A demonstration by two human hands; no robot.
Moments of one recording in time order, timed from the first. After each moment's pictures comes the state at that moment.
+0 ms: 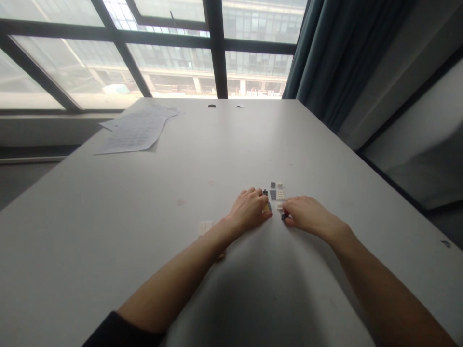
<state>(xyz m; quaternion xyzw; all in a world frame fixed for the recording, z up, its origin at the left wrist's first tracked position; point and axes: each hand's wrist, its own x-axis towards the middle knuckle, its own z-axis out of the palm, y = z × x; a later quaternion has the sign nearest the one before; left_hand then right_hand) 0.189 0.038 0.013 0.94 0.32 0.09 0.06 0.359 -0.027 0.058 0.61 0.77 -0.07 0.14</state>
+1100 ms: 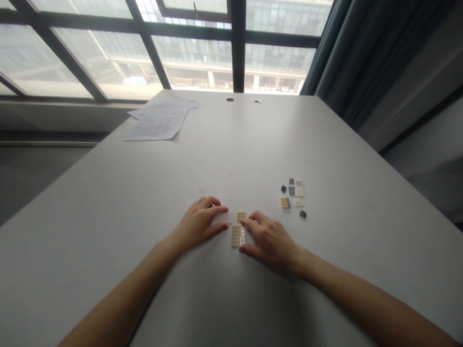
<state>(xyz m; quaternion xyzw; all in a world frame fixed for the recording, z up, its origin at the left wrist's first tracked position) 0.012 0.012 0.005 0.89 0.41 0.14 0.15 0.243 -0.062 0.017 0.50 0.83 -0.21 -0.14</state>
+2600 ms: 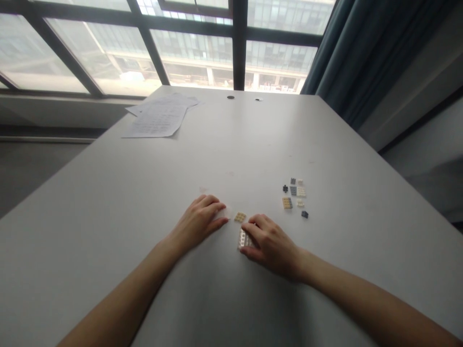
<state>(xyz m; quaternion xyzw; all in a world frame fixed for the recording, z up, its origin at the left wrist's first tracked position) 0.008 0.014 -0.002 0.89 0.39 0.19 0.12 0.241 -0.064 0.008 0.46 0.85 -0.19 -0.18</state>
